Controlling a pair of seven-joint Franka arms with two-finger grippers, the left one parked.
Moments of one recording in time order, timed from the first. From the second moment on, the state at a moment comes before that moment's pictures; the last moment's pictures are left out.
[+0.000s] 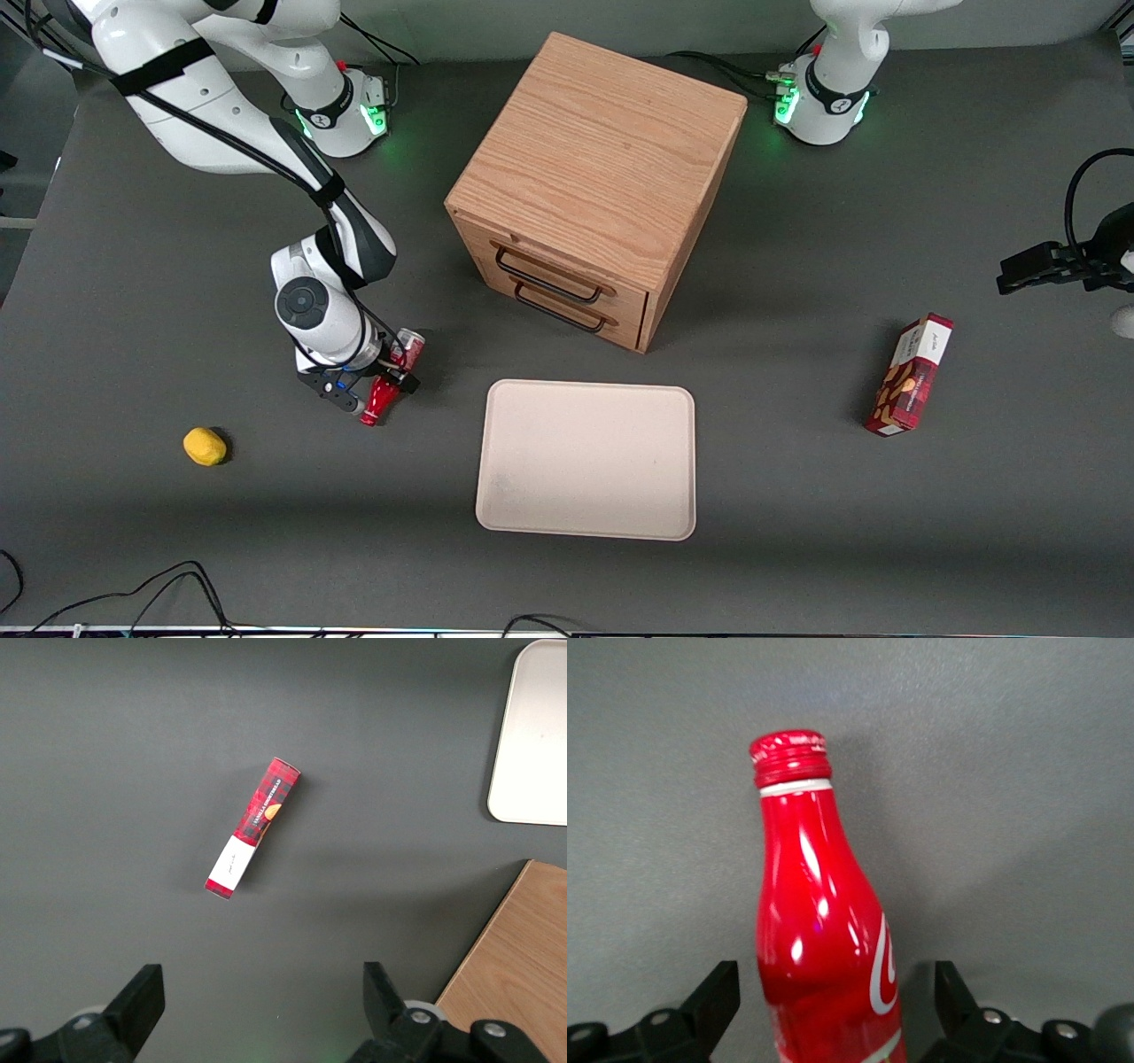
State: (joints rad) arm 0.06 0.55 0.21 -2.05 -0.25 2.60 1.03
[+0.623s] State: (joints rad) arm 0.06 0.55 0.21 -2.04 -0.26 2.60 1.03
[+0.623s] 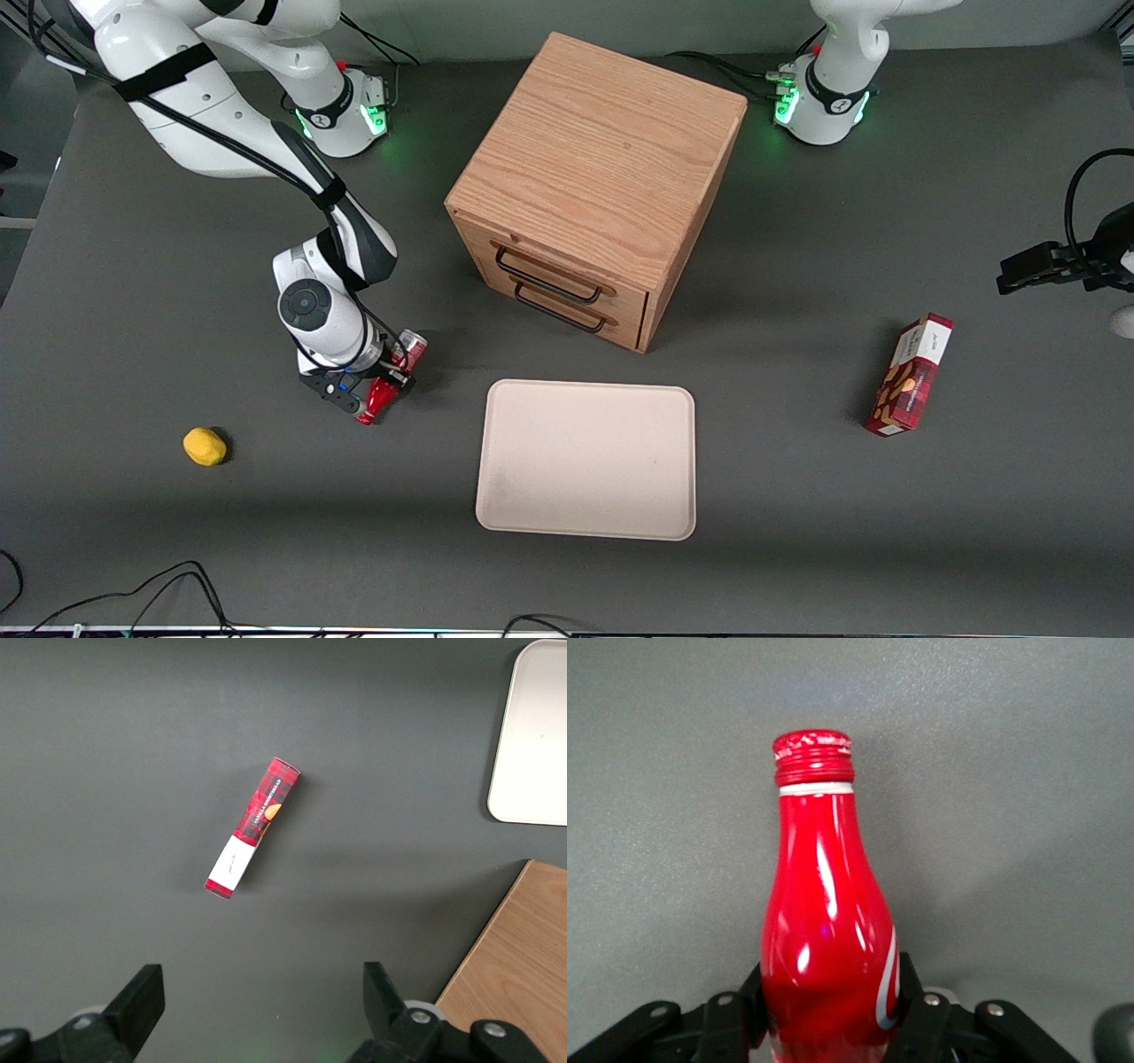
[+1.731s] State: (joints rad) arm -0.08 0.34 0.37 -1.40 -0.08 1.65 0.80
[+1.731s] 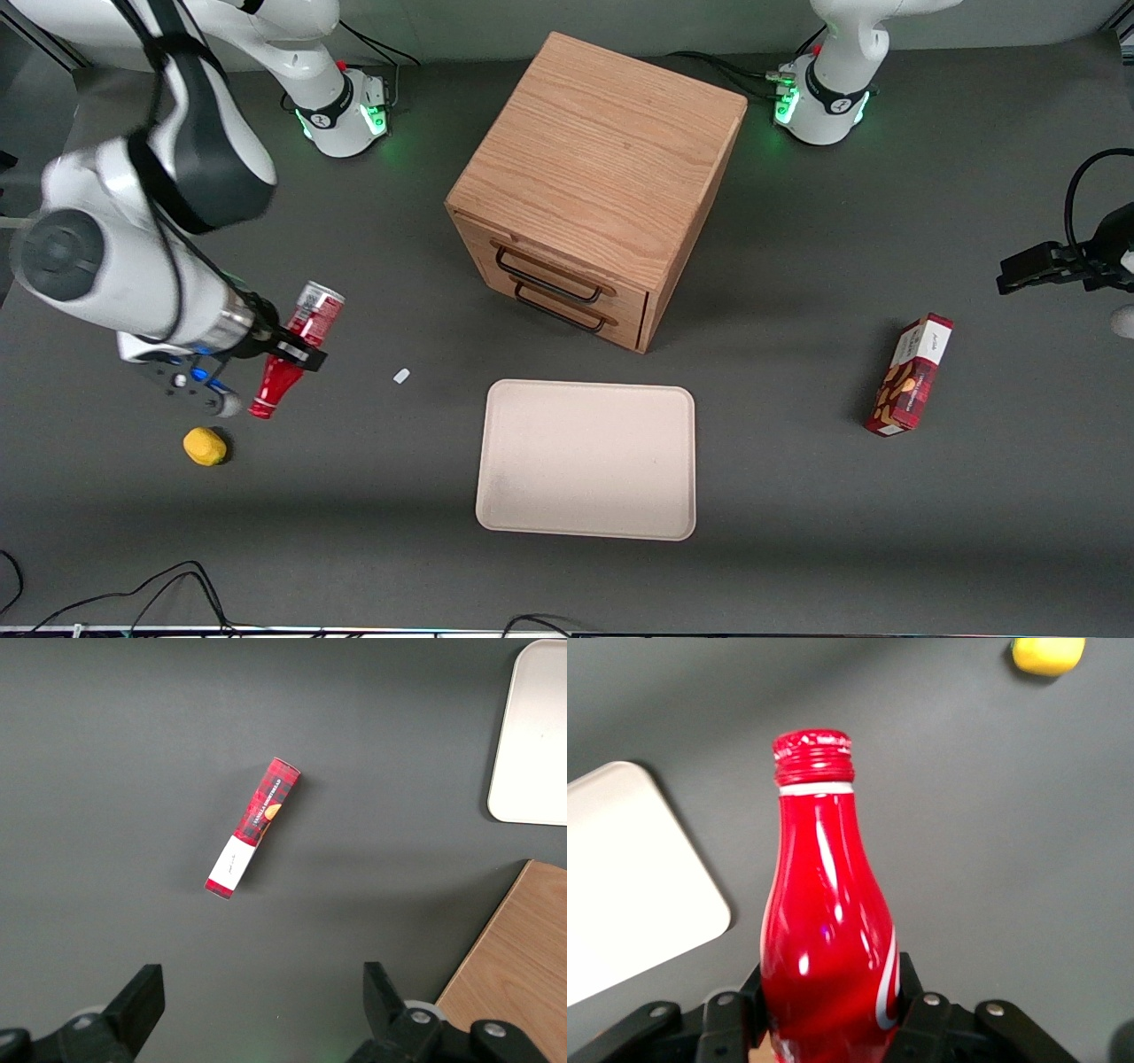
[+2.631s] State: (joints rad) arm 0.37 0.90 0.13 -0.99 -0.09 1.89 0.77
